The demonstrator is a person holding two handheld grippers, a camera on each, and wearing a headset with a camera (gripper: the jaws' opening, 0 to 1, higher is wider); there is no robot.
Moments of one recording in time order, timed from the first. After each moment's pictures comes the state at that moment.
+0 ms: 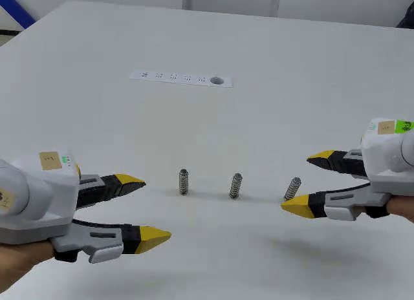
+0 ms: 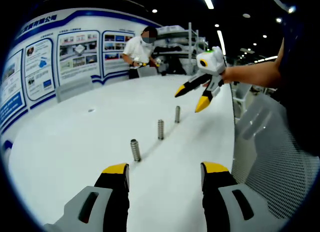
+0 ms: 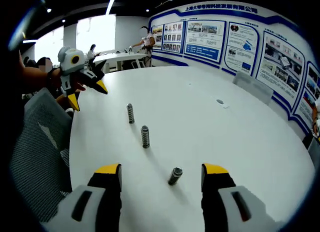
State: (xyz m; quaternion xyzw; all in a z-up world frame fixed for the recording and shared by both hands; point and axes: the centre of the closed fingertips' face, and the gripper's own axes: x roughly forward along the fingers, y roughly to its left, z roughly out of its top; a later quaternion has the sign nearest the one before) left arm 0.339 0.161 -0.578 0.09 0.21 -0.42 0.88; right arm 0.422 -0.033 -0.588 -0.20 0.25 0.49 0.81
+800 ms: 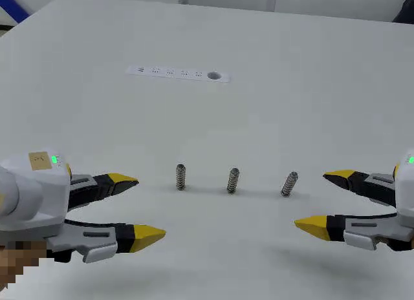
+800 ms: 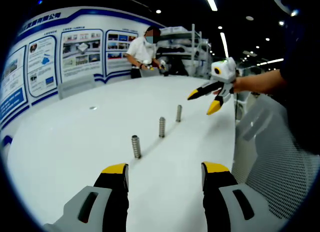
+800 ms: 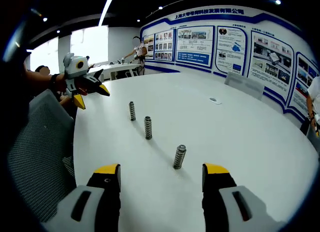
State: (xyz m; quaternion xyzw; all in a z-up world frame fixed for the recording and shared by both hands) left arm 0.337 0.165 -0.583 0.07 0.22 -0.42 0.88; right arm 0.399 -0.055 -0.595 -0.16 0.22 0.47 0.84
